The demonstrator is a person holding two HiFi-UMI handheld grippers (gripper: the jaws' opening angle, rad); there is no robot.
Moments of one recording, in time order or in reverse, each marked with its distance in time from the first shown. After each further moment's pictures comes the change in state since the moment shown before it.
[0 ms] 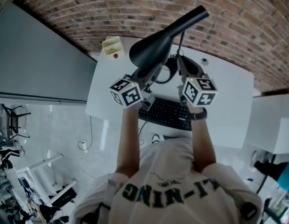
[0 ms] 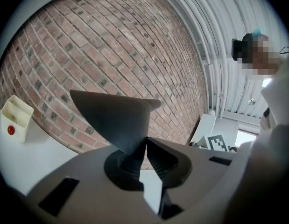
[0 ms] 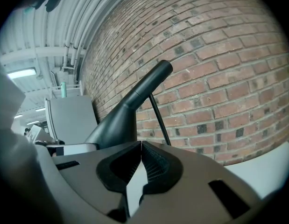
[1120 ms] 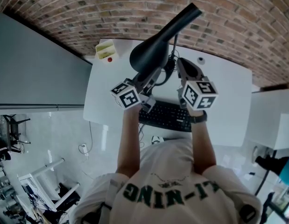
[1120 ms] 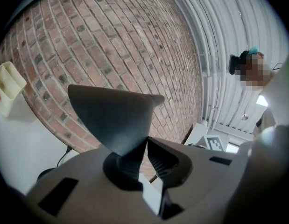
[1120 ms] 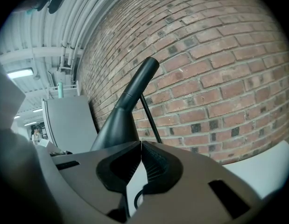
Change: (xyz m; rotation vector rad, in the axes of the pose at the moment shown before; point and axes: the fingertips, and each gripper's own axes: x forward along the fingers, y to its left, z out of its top) left arm 0.023 0.012 -0.023 -0.124 -0.047 -0.124; right arm -0.003 -0.021 -0.001 0.015 0.004 -0.027
